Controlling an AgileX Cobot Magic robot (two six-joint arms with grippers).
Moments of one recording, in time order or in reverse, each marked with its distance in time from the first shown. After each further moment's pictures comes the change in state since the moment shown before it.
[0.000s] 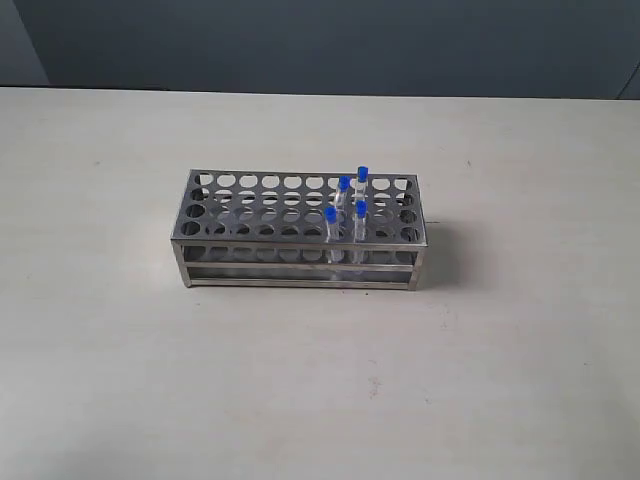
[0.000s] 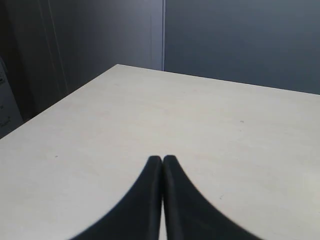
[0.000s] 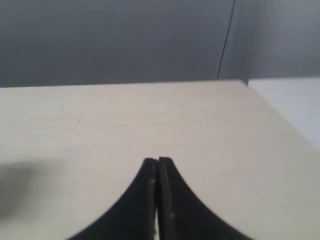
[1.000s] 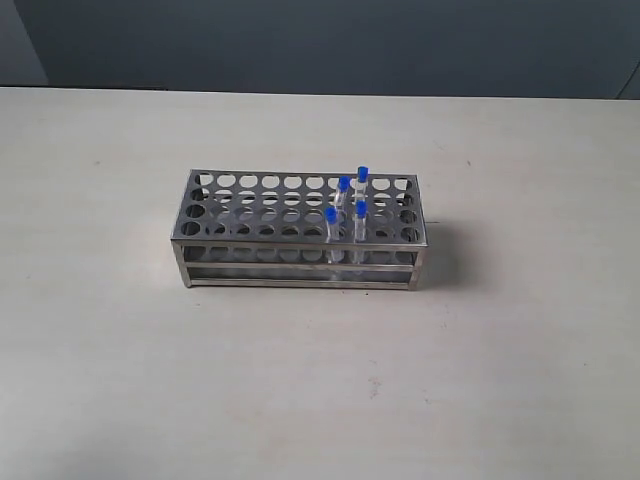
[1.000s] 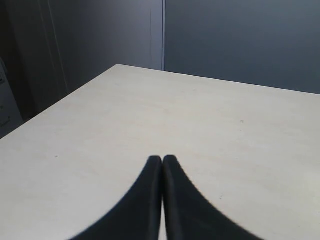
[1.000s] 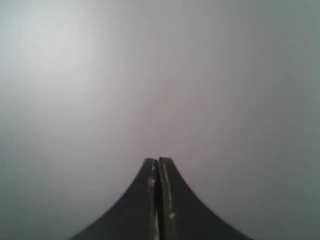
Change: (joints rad) left arm 0.000 0.000 0.000 0.000 0.000 0.000; right arm 0.000 0.324 -0.468 -0.256 -0.524 0.466
